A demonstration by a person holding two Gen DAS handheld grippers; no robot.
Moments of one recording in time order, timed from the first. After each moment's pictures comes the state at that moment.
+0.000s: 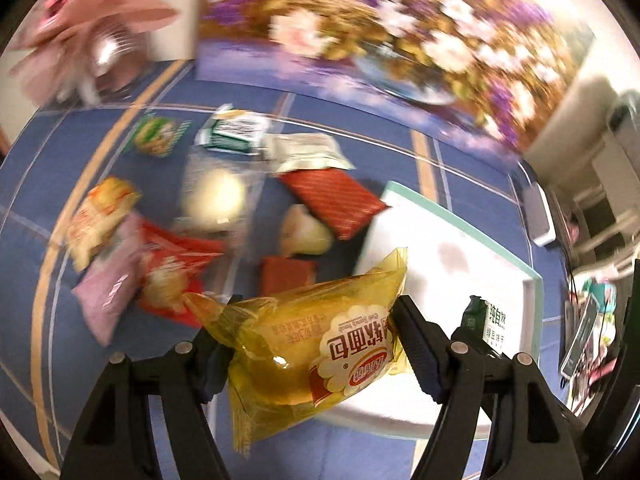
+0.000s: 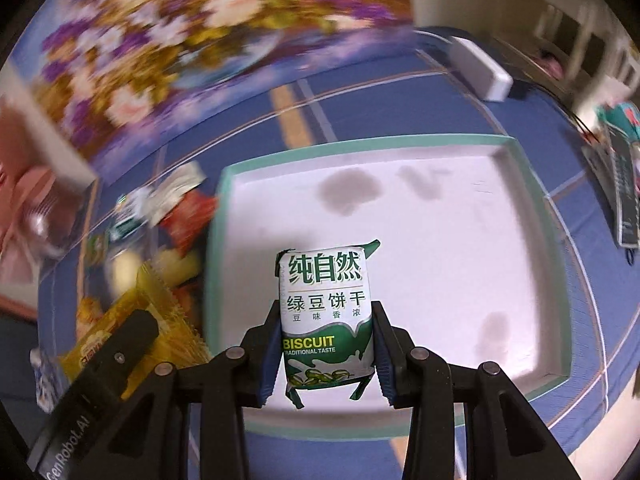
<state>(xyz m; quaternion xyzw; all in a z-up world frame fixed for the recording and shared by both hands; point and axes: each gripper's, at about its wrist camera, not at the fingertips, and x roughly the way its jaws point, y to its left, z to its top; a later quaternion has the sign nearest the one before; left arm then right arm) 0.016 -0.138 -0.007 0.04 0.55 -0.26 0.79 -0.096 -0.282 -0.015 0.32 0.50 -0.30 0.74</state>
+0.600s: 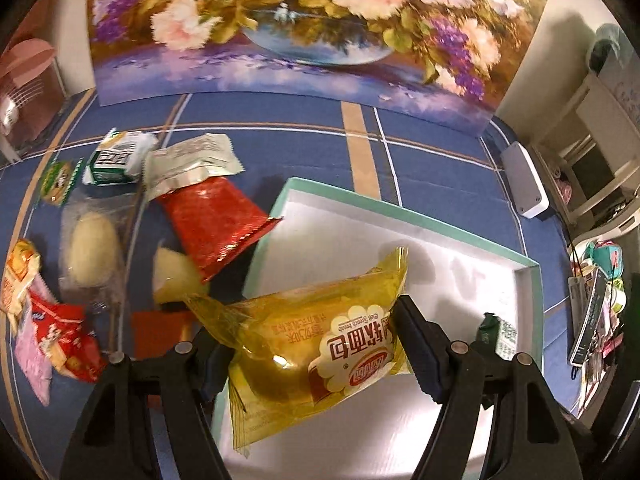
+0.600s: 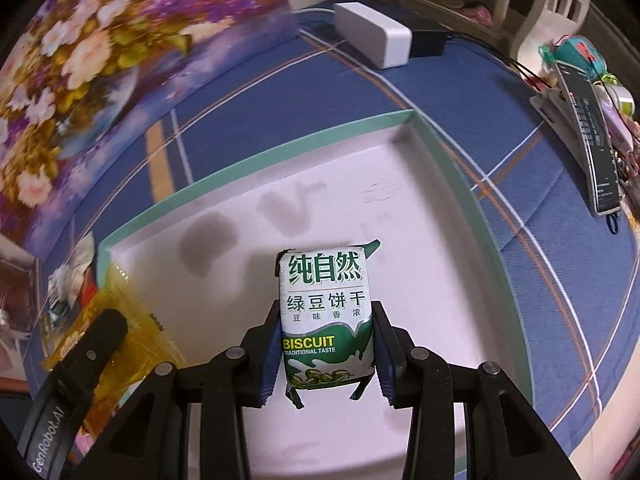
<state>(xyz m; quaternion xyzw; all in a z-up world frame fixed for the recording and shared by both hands) 0.010 -0.230 -0.043 0.10 0.54 -0.31 0.77 -0.132 -0.363 -0.058 0.37 0.49 -0.39 0.68</state>
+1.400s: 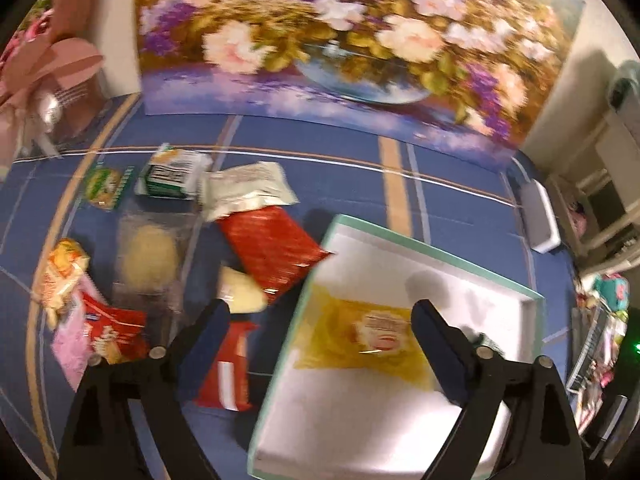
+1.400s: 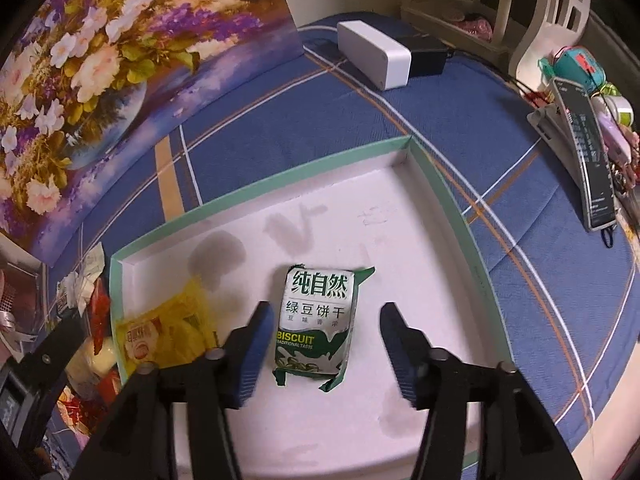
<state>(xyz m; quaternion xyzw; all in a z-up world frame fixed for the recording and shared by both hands) 0.029 -0.205 -0.009 0.08 0.53 -0.25 0.80 -0.133 -0.366 -0.036 0.36 0.48 -0.38 0.70</state>
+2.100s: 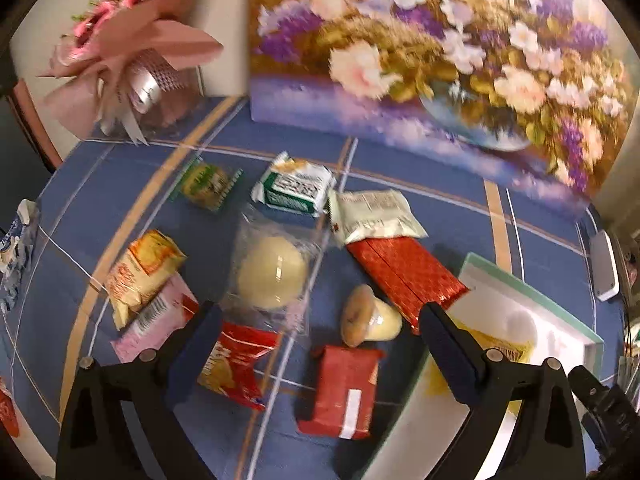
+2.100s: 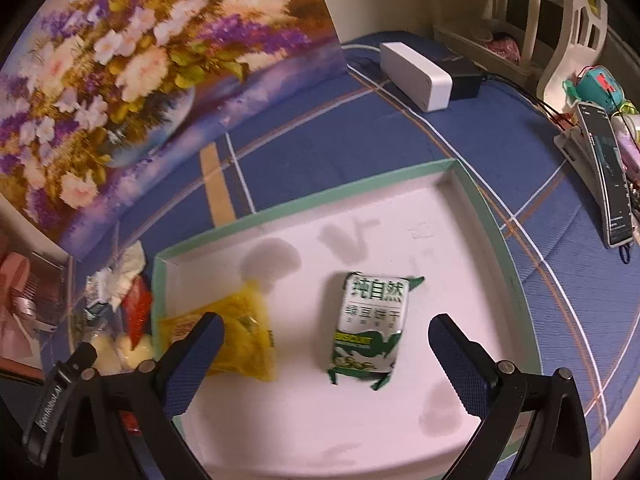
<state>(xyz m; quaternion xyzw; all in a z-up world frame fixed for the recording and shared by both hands) 0.061 -0.134 -0.012 0.06 0.49 -0.15 0.86 -0.114 -0.349 -0.020 0.36 0.45 -0.35 0.74</state>
